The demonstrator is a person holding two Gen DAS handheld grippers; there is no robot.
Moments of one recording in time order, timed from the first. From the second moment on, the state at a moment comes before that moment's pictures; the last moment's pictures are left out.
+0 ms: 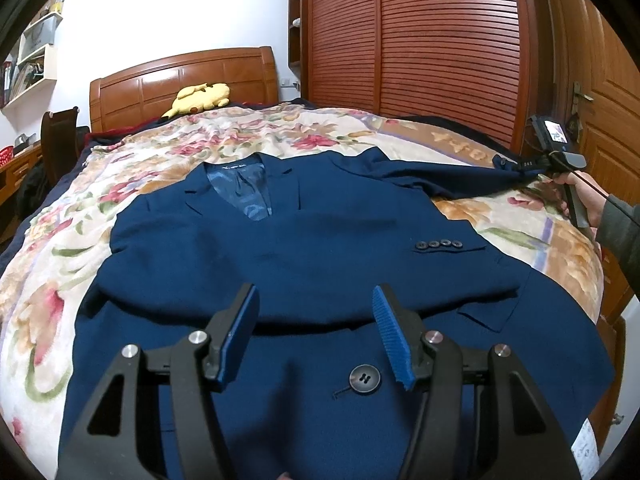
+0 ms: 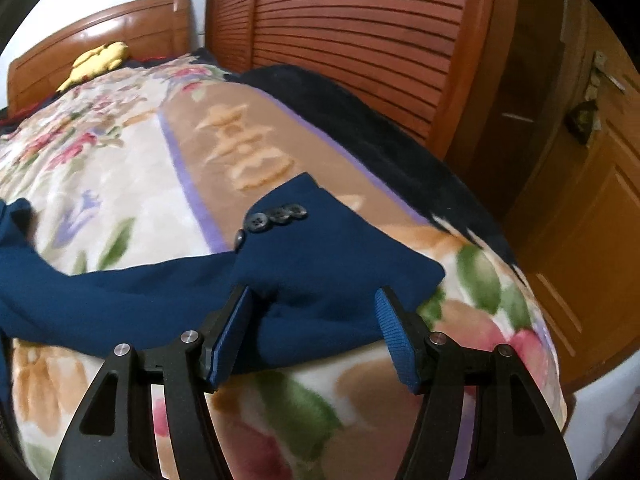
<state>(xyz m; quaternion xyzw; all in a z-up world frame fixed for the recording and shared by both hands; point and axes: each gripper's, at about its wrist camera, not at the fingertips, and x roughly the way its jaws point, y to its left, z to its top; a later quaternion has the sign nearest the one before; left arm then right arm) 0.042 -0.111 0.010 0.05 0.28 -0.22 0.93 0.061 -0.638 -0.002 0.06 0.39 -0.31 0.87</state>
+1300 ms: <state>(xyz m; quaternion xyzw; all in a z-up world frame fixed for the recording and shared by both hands) 0.020 -0.095 0.021 0.06 0.26 -0.22 0.94 0.036 -0.517 0.074 0.00 0.34 -0.12 0.93</state>
